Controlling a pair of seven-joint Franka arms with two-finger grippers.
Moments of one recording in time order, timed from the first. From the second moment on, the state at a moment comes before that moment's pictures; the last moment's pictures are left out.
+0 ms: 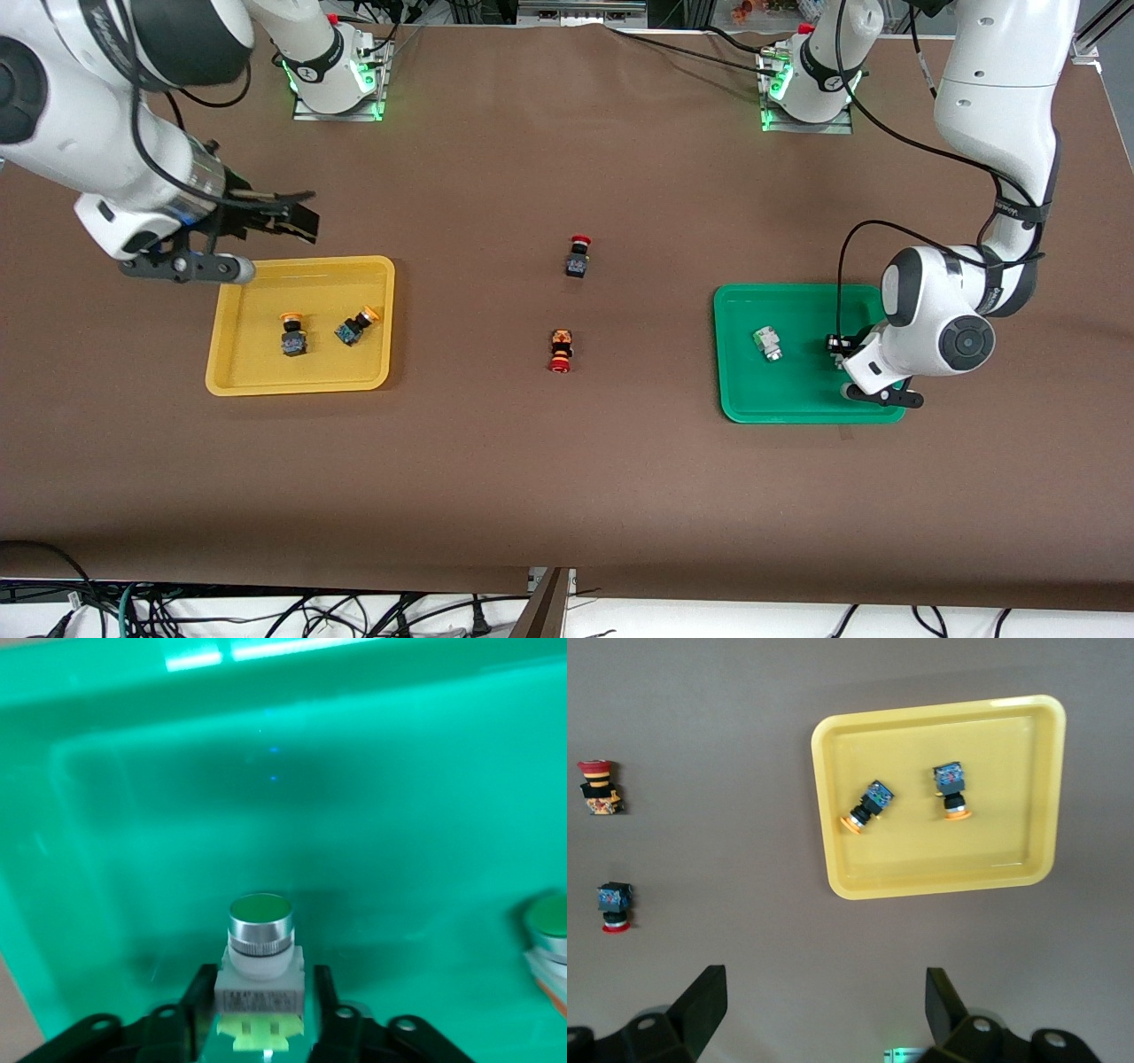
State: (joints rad) left arm -0.10 0.61 0.10 -1.79 -0.07 2.14 0.15; right arm 0.49 0.14 -0.28 -1.55 0.09 1.52 0.26
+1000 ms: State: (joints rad) left arm -0.10 0.23 0.17 -1.32 -0.07 1.49 0.09; right arm 0.20 0.04 -0.02 -1.63 0.07 1.55 0.25
